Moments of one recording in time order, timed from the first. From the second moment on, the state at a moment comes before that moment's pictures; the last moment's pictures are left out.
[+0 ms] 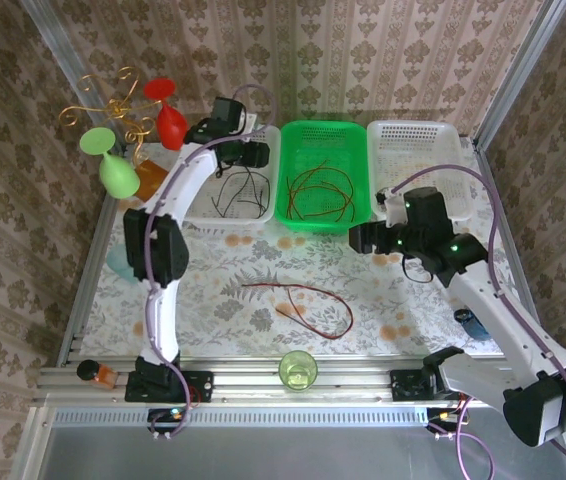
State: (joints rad) left arm -0.38 2.12 2.09 -0.79 0.13 -0.09; right arm 0.32 1.07 0.97 -0.61 -0.27 0.22
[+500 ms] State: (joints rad) left arm -0.42 1.40 1.12 -0.58 0.19 -0.25; right arm 0.64 1.24 0.85 -0.47 -0.27 -0.10
